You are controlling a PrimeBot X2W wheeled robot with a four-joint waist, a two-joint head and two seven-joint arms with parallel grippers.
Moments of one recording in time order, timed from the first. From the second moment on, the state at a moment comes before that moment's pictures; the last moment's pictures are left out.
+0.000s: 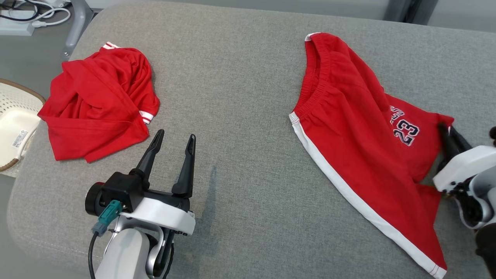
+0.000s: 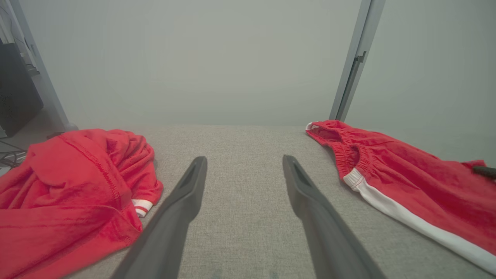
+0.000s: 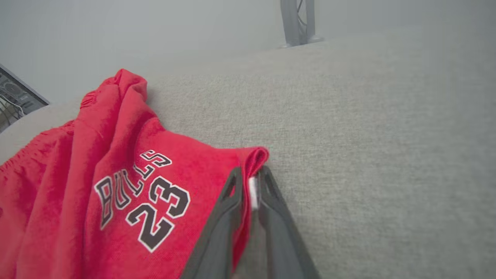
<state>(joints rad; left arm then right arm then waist) -0.26 0.05 -0.21 0.27 -0.25 -0.05 -0.26 -0.58 -0.33 0.24 0.80 0.66 0.13 -0.11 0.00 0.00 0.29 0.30</state>
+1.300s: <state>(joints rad) -0.29 0.05 -0.27 0.27 -0.34 -0.02 -0.26 -0.85 -0.41 0.25 1.02 0.33 0.13 -0.26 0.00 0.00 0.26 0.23</state>
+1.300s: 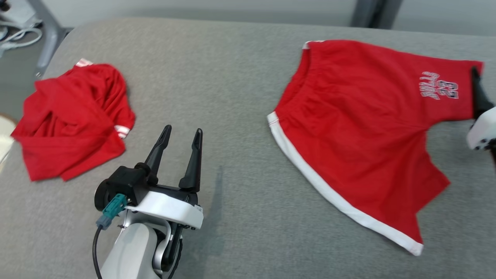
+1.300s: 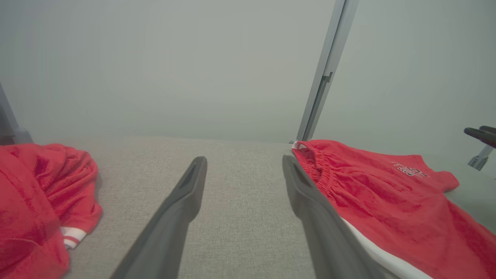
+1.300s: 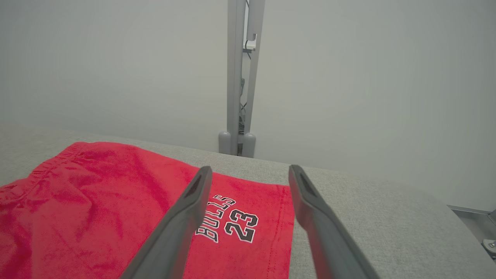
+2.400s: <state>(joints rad) -0.43 0.05 -0.20 0.67 -0.50 -0.04 -0.19 -0.26 -0.16 0.17 0.37 0.37 0.13 -0.26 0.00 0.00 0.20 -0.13</state>
